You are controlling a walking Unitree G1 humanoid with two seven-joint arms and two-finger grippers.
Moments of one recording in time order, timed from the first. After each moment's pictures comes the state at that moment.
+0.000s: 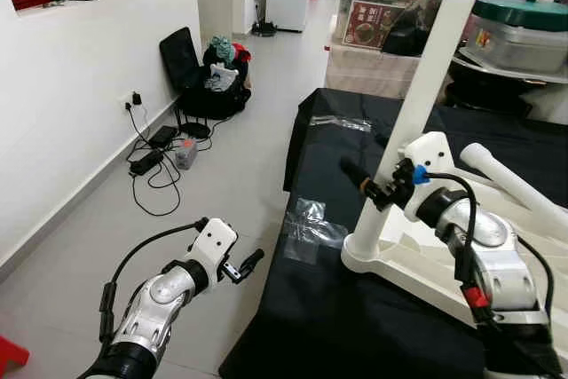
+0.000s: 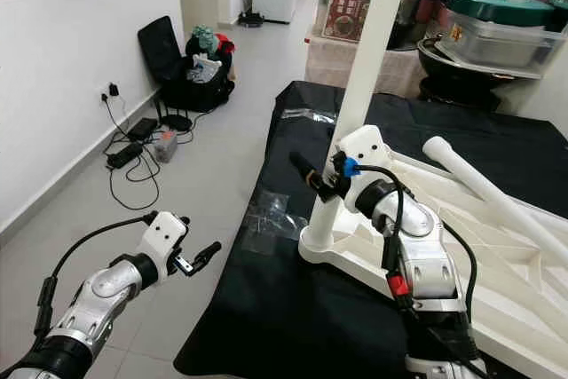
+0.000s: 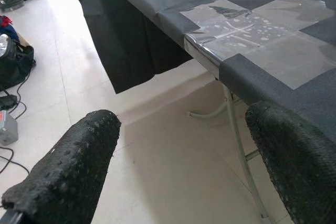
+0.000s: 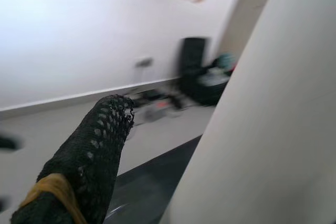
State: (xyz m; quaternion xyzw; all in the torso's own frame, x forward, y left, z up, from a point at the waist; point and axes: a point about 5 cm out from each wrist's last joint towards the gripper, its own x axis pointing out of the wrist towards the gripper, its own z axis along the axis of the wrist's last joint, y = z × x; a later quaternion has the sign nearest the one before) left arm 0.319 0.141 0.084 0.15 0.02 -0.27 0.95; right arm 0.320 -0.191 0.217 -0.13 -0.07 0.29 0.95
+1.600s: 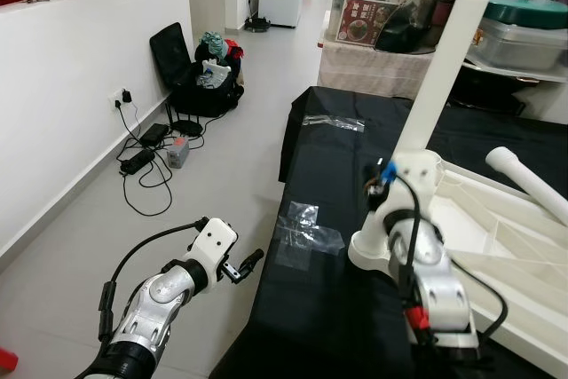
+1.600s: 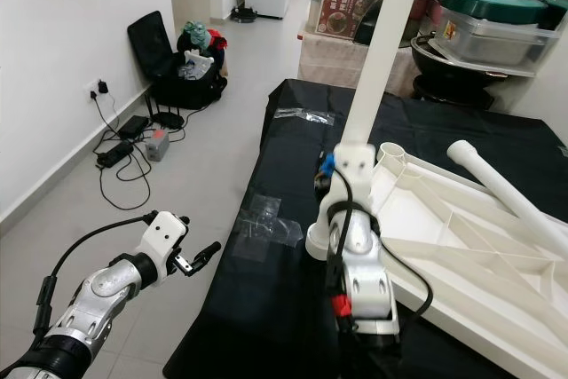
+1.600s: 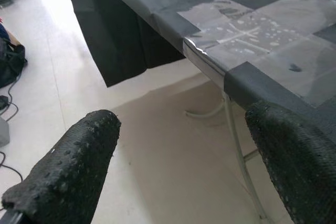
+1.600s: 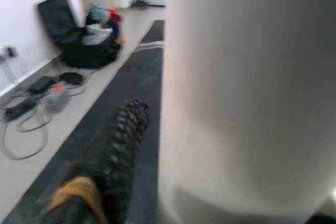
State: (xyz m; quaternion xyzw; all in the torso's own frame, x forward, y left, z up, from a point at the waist) left arm 0.319 0.141 0.083 0.15 0.03 -0.27 0.95; right arm 0.315 -0.157 0.181 -0.01 0.01 -0.03 1.00
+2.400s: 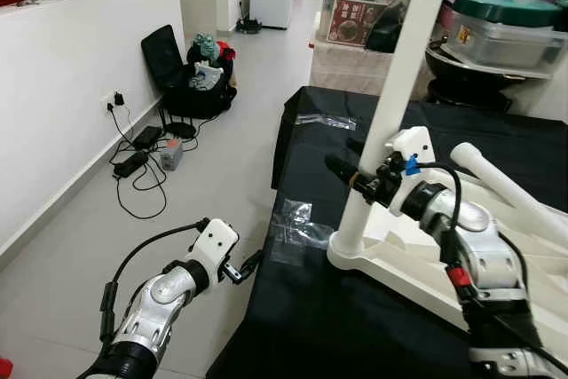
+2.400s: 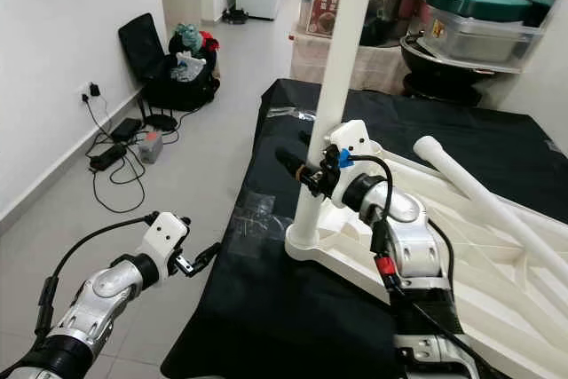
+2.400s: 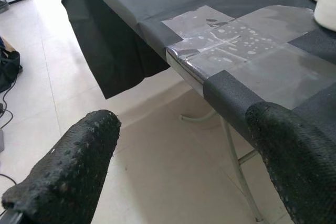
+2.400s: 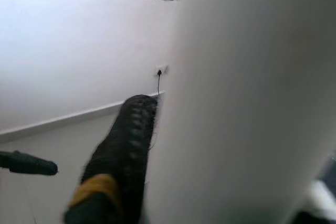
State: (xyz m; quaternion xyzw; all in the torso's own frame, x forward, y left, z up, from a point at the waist) left arm 0.320 0.139 0.083 0.15 0.02 -0.27 0.95; right arm 0.337 -0.170 0.219 -0.07 -0.08 0.33 0.94
